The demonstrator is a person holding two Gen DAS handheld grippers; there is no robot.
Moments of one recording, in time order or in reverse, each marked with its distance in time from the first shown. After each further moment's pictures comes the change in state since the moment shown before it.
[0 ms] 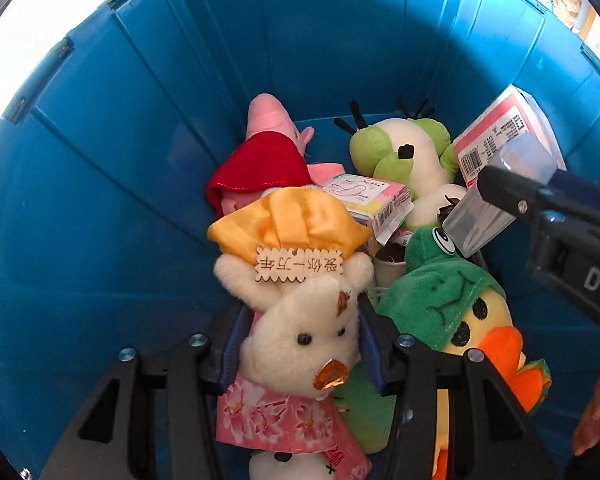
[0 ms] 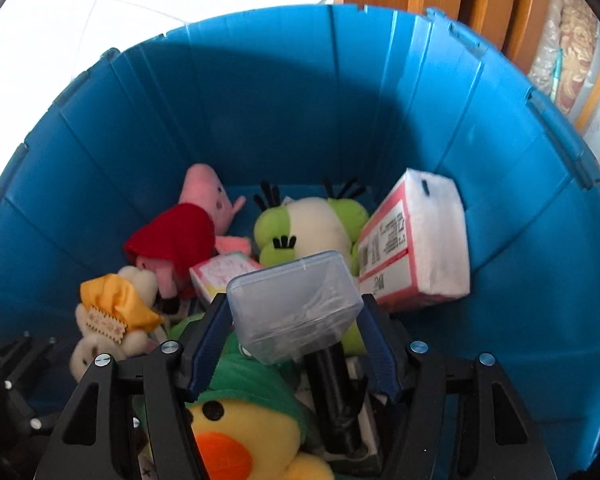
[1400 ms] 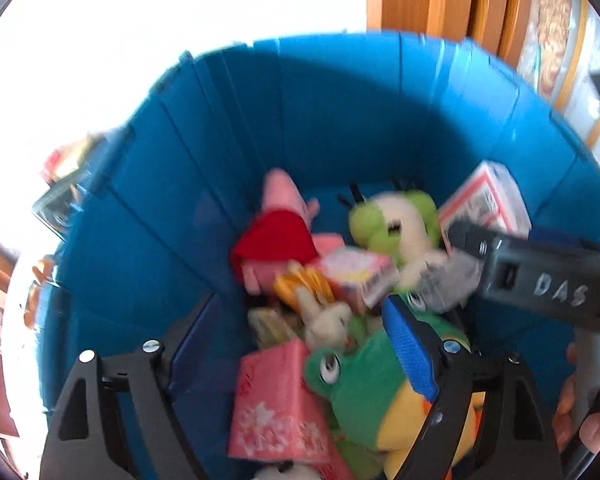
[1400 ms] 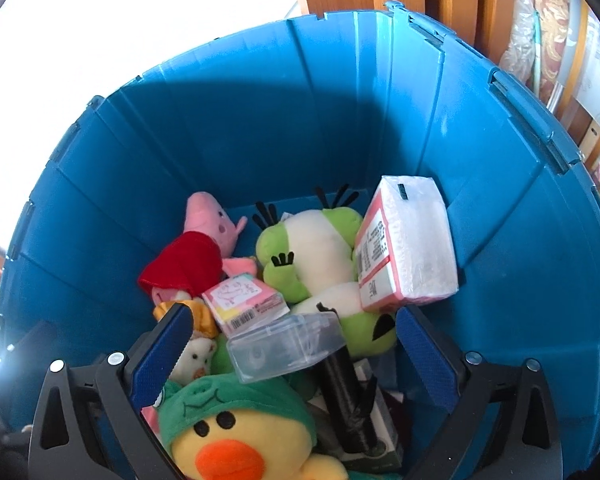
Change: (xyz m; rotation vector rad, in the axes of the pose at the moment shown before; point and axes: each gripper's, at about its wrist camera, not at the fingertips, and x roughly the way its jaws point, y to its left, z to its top) left arm -0.058 0.010 0.018 -0.016 -0.186 -0.021; right arm -0.016 -0.014 0.017 0.137 -0.033 0.060
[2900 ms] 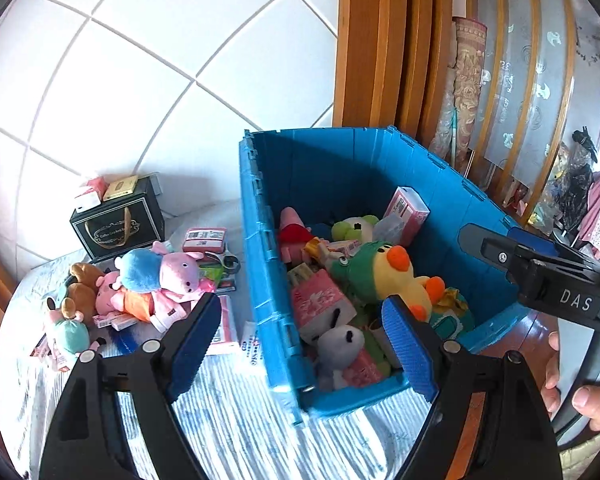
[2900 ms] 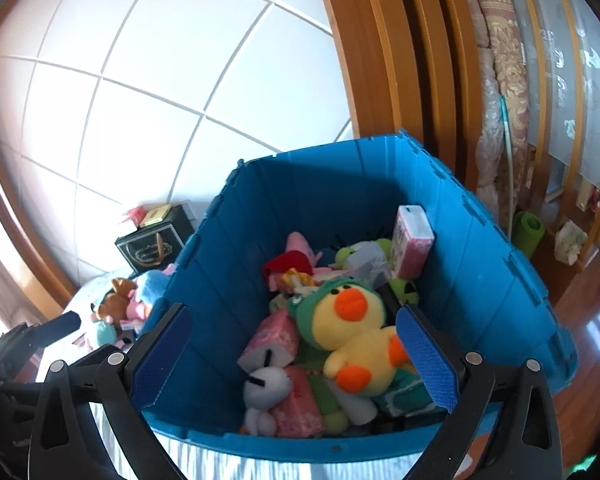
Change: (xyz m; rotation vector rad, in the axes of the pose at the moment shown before) left arm -0.224 0.137 -0.182 0.050 -0.363 -0.160; right arm -0.223 0.099 -0.198 -0.048 -0.435 0.075
